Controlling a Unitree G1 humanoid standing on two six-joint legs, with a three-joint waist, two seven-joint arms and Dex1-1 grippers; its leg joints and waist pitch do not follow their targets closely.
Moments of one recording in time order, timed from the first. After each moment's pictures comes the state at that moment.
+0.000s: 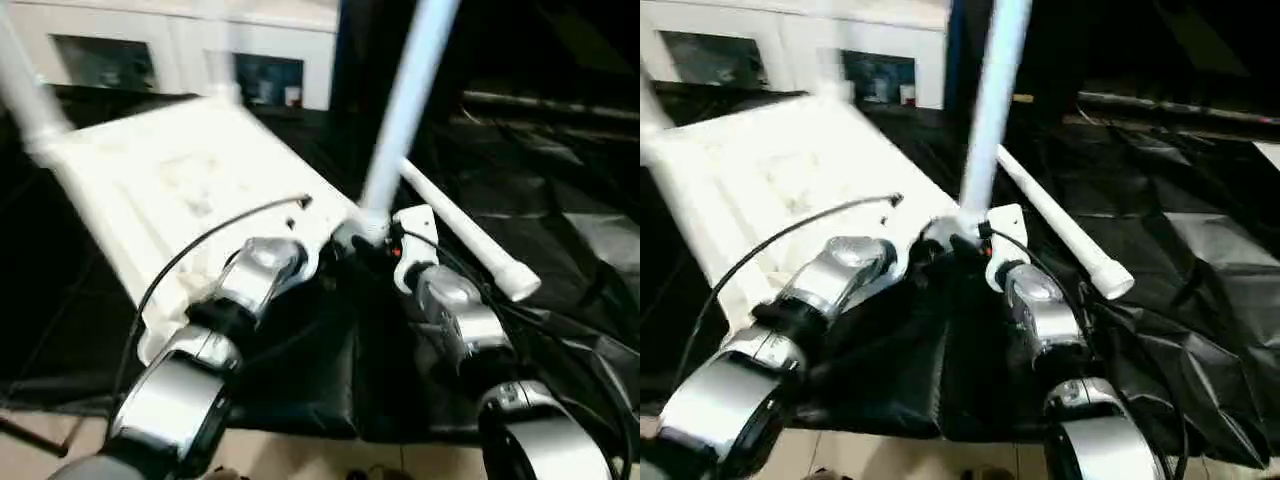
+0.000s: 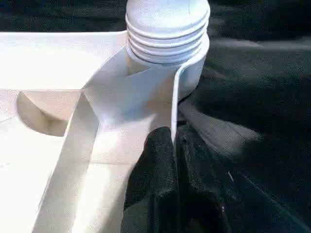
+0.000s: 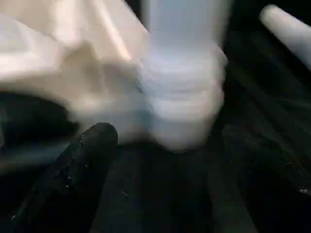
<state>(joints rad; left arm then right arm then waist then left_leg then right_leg) -0.84 0.05 -0.16 0.93 0.08 0.25 -0.42 -0.59 -0.08 -0.02 0.82 0.08 0.03 0.32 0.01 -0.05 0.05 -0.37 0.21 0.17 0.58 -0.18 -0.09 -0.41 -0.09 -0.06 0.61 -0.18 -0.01</state>
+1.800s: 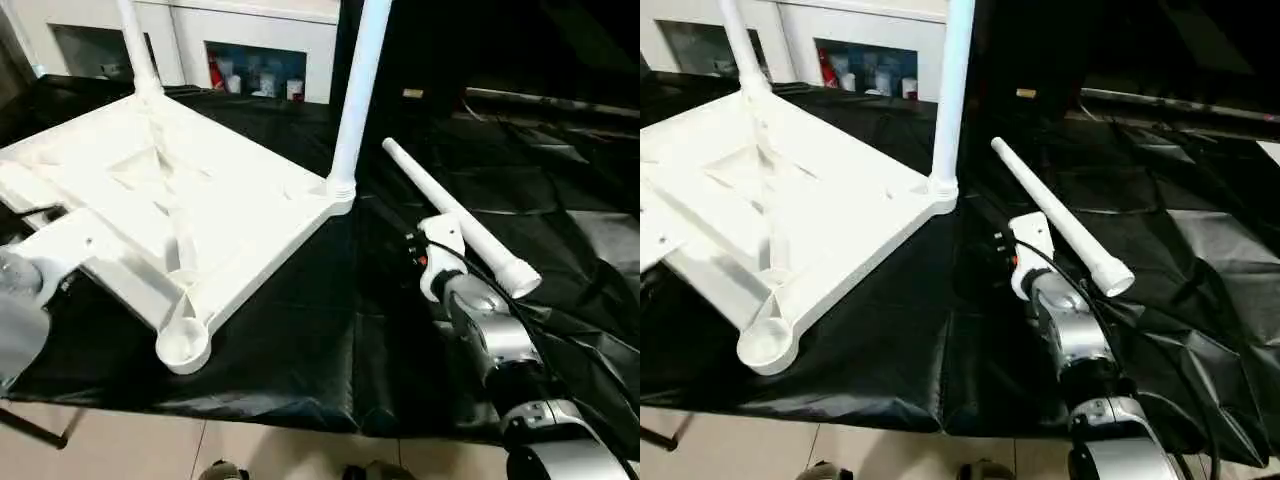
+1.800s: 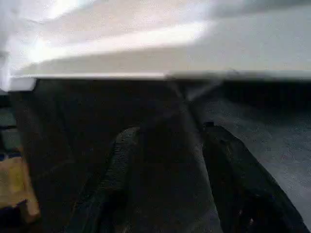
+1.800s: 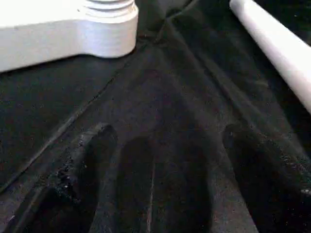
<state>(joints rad) -0.27 0.99 -0.20 -0.18 0.37 1.10 -0.79 -0.51 -0.15 -0.01 0.71 0.04 0.08 0.30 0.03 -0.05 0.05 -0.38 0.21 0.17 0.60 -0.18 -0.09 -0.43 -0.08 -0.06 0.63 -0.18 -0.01</state>
